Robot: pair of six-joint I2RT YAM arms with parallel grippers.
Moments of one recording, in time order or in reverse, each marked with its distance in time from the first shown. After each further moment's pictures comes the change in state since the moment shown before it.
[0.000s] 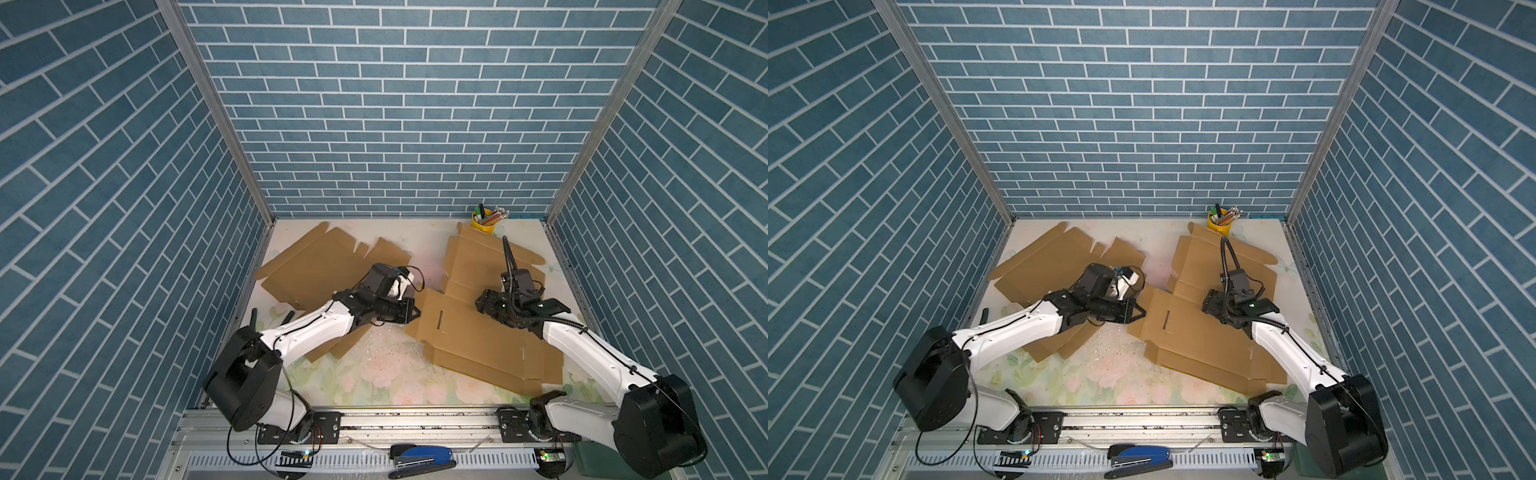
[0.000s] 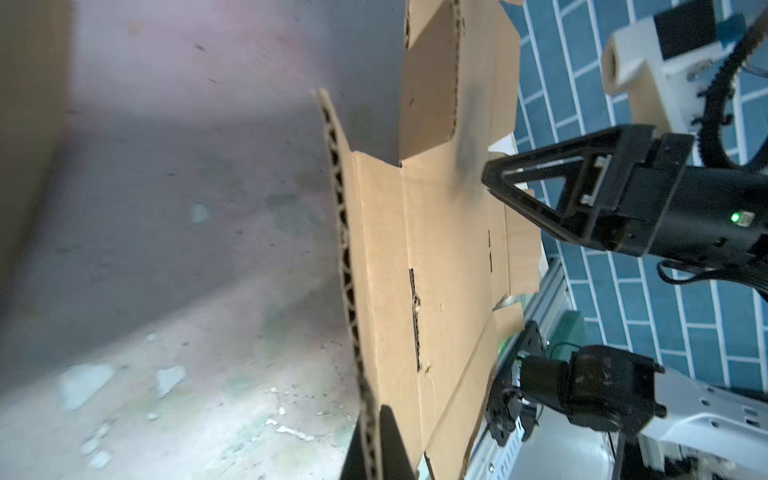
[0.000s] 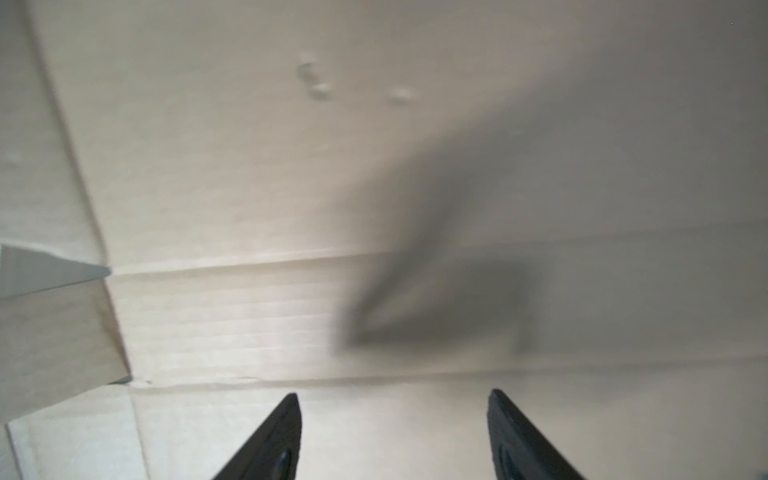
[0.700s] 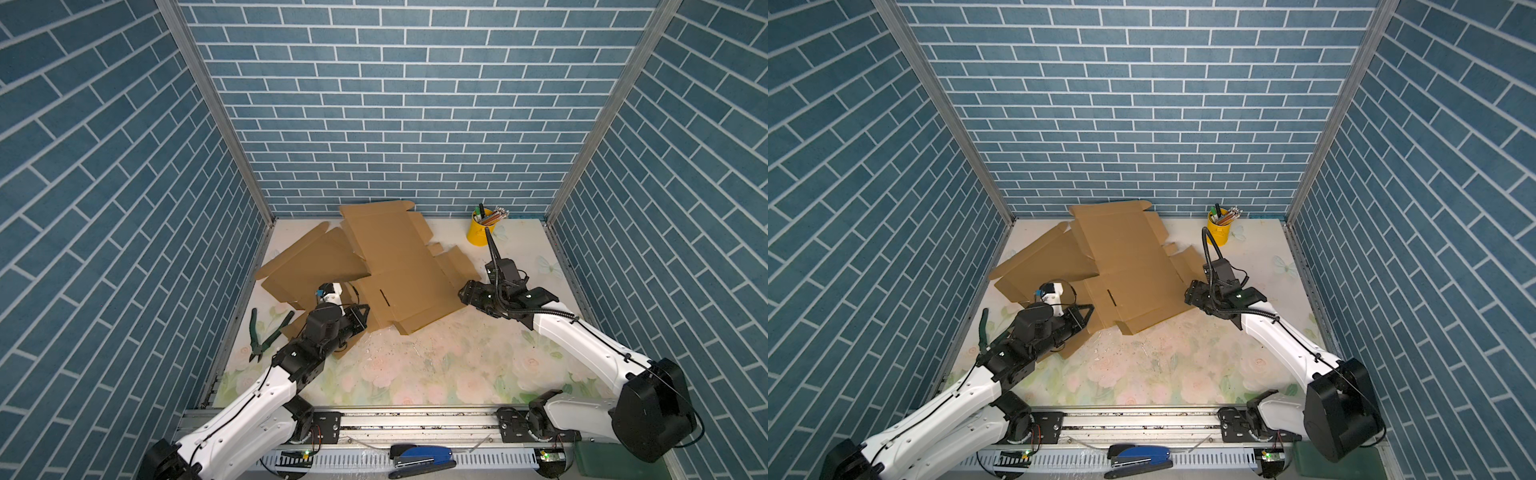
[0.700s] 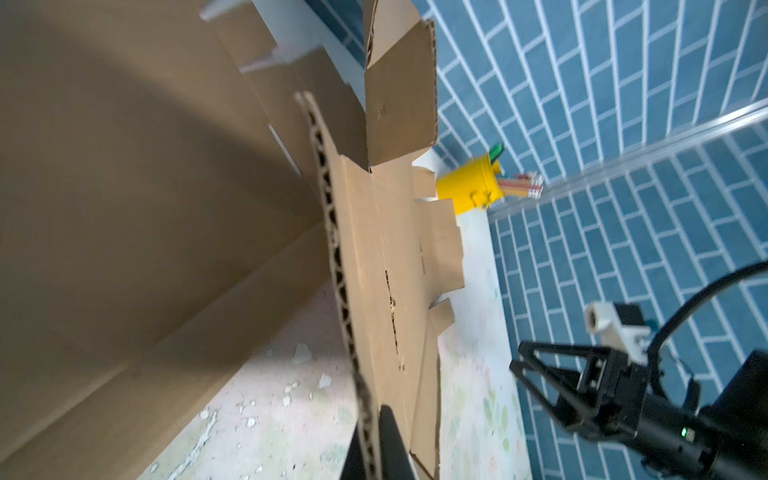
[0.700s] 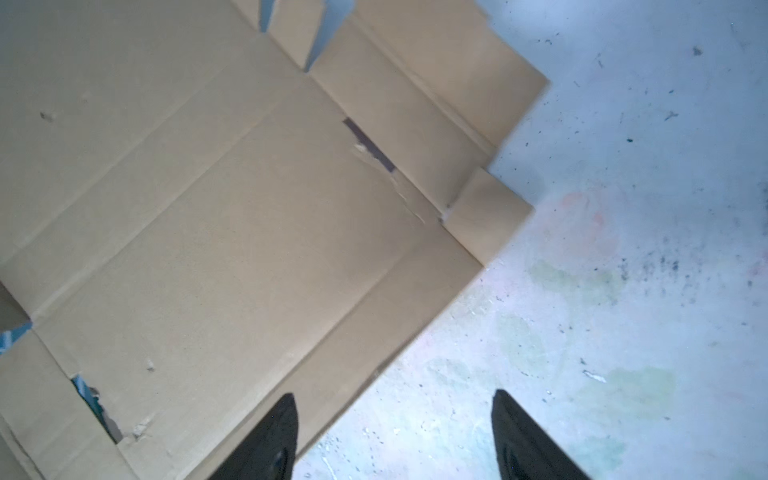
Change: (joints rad) left arm 0.065 -0.650 -0.484 0.215 -0.503 -0.452; right arm 0.132 0.054 0.097 0.022 -0.026 0.117
